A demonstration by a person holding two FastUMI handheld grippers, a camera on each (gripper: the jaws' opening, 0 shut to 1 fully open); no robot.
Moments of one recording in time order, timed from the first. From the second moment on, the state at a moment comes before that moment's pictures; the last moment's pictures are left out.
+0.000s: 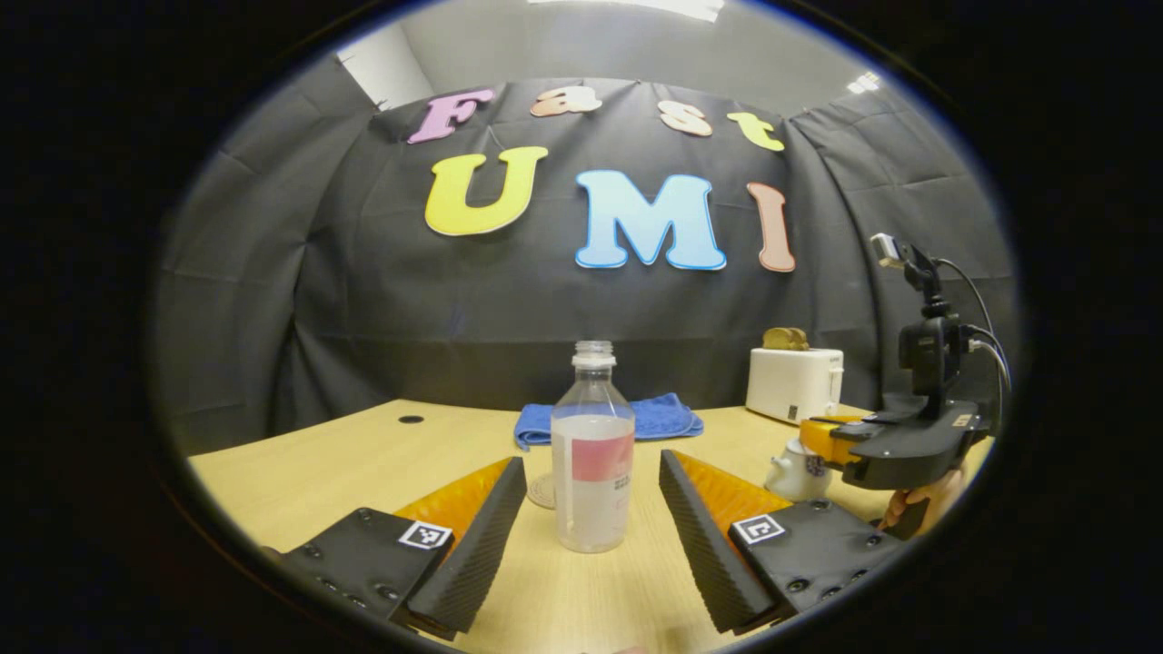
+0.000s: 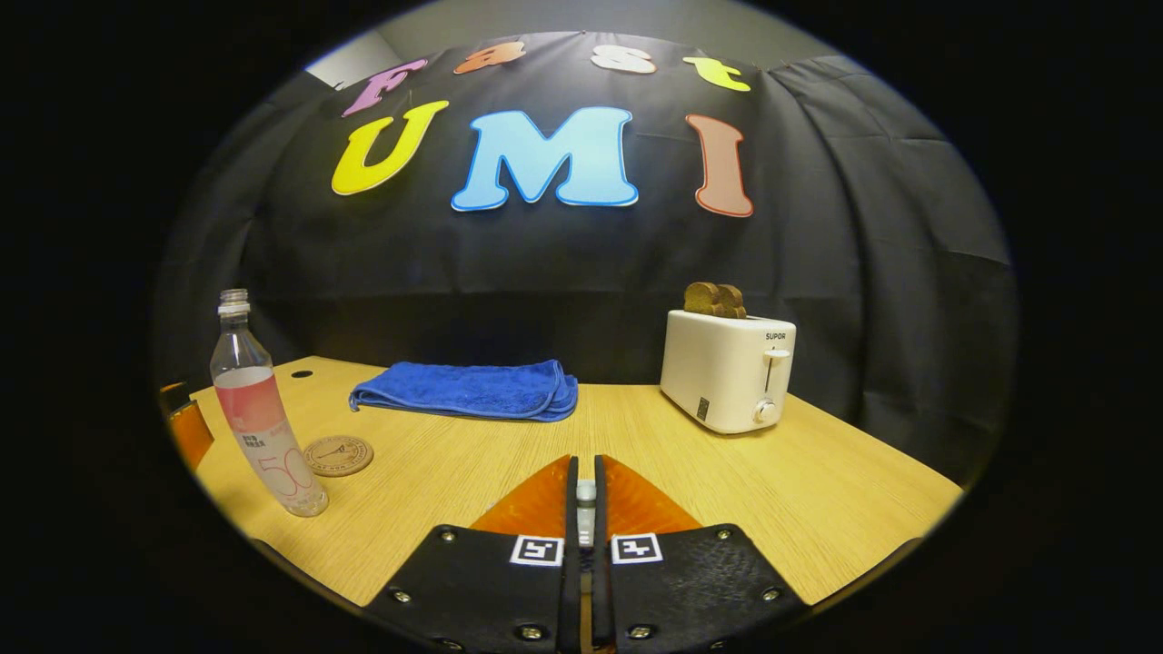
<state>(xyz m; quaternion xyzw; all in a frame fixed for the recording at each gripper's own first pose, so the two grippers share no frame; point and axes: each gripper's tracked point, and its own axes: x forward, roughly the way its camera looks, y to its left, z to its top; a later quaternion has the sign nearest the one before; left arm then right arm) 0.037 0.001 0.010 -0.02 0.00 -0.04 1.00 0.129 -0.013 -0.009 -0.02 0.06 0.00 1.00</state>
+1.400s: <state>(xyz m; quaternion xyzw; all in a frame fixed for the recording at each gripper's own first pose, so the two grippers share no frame) 0.129 -0.021 -0.011 0.00 0.04 -0.05 1.00 0.033 0.015 0.034 0.01 -0.02 0.09 1.00</state>
